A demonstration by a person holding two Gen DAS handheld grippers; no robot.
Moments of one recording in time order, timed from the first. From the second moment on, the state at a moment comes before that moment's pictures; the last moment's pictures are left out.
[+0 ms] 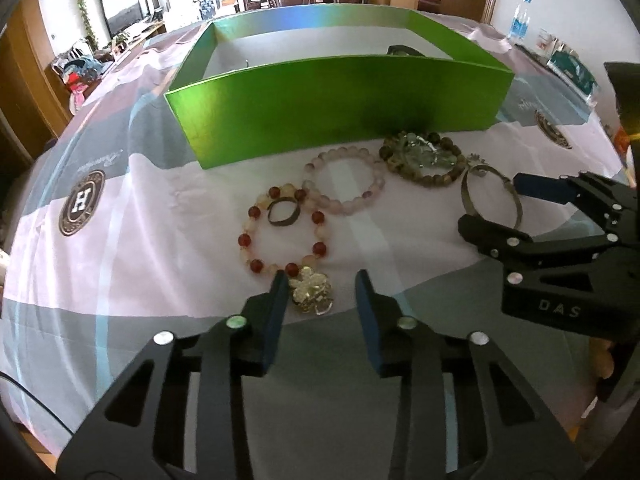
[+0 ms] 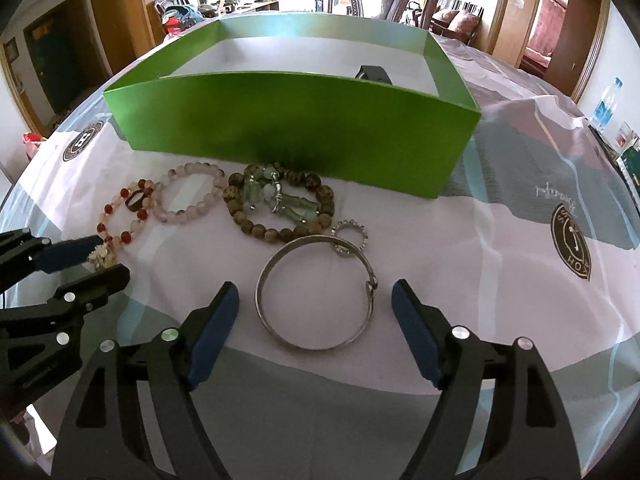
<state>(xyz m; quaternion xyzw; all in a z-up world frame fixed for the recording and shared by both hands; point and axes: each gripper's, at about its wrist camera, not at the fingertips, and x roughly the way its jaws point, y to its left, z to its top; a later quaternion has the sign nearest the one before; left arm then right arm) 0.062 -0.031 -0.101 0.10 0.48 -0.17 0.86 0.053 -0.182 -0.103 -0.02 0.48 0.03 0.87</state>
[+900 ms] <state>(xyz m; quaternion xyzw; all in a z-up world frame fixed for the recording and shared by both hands) 0.077 -0.010 -0.023 0.07 0.40 -0.17 0.90 0.051 -0.189 -0.027 0.00 0.39 0.03 0.92</state>
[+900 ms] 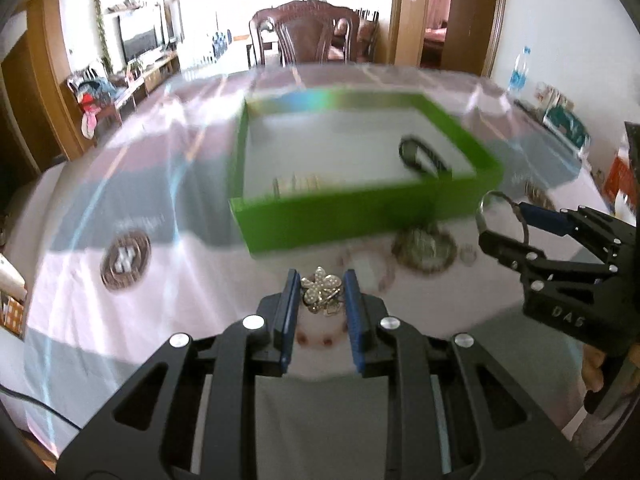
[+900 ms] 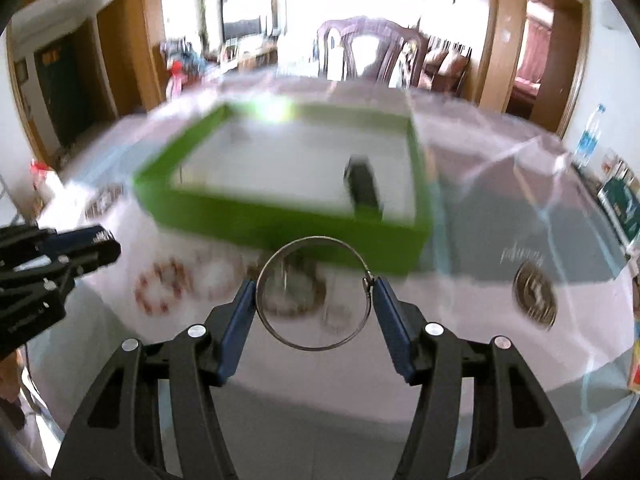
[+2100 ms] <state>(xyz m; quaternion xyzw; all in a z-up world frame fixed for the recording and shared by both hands) 0.151 -0.010 -0.016 0.05 0.39 -0.11 0.91 0.093 -0.203 -0.010 -0.01 0.37 0.01 0.93</state>
